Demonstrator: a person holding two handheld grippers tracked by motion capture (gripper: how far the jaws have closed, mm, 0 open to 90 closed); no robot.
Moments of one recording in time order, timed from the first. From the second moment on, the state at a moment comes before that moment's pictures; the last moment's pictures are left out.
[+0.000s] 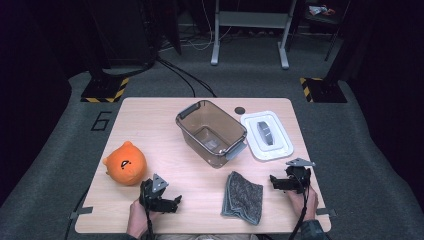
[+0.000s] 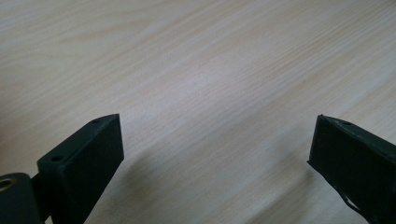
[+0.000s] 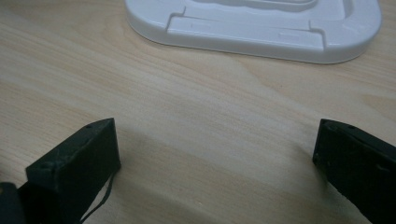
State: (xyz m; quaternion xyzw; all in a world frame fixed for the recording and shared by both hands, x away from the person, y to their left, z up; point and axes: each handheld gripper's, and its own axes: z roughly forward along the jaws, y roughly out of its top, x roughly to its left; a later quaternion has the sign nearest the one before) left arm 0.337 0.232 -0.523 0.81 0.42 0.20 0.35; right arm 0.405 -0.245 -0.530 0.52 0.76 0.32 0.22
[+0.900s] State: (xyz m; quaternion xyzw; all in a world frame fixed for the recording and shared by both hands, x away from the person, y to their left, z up) left arm 0.342 0.306 -0.432 0.75 0.45 0.30 0.38; right arm 0.406 -0.245 -0.529 0.52 0.76 0.32 0.22
